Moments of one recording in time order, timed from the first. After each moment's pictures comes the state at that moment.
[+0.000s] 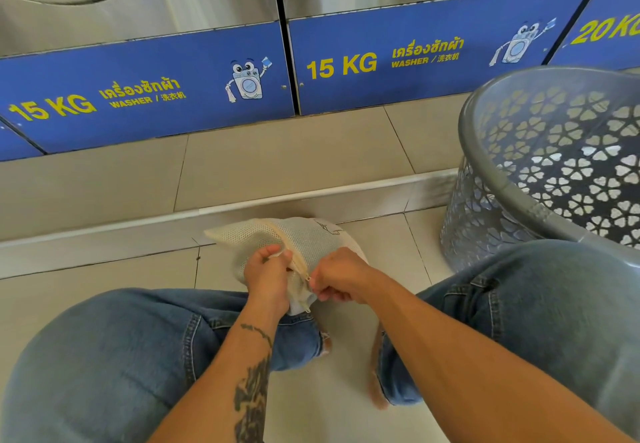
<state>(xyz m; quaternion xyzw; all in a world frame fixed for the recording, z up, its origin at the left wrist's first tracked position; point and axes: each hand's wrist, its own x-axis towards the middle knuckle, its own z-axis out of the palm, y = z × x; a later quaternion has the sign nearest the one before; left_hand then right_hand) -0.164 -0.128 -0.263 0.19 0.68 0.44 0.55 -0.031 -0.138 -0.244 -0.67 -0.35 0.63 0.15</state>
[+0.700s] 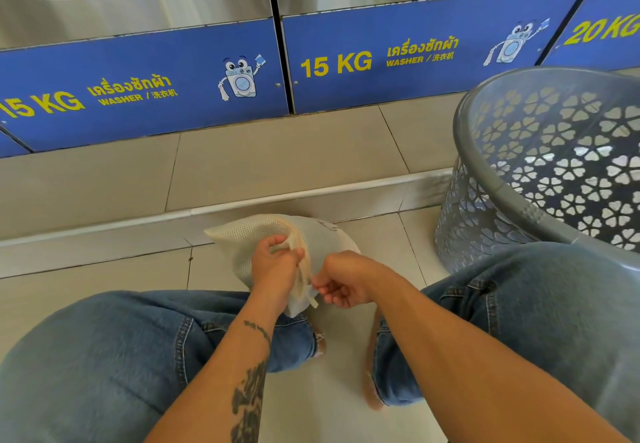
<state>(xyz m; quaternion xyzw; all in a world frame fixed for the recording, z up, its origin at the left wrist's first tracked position) -0.152 -0.123 -0.260 0.36 0.70 0.36 0.50 -0.010 -0.135 -0.244 -0.64 -0.27 0.72 0.09</state>
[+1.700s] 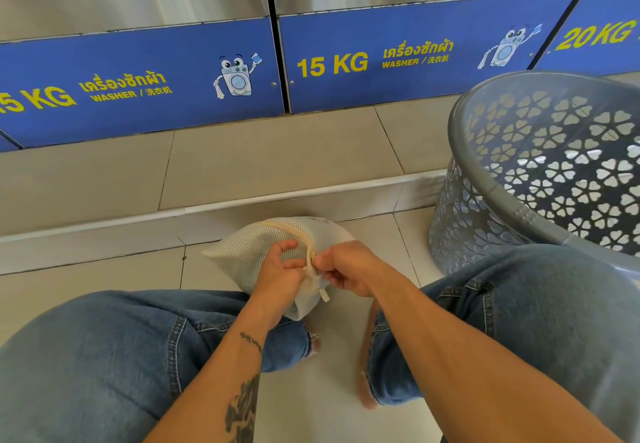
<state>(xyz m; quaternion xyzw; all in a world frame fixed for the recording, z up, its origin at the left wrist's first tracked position) -0.153 -0.139 -0.258 0.43 0.62 0.28 0.59 -0.004 -0.131 -0.250 -0.68 -0.24 0.65 0.25</state>
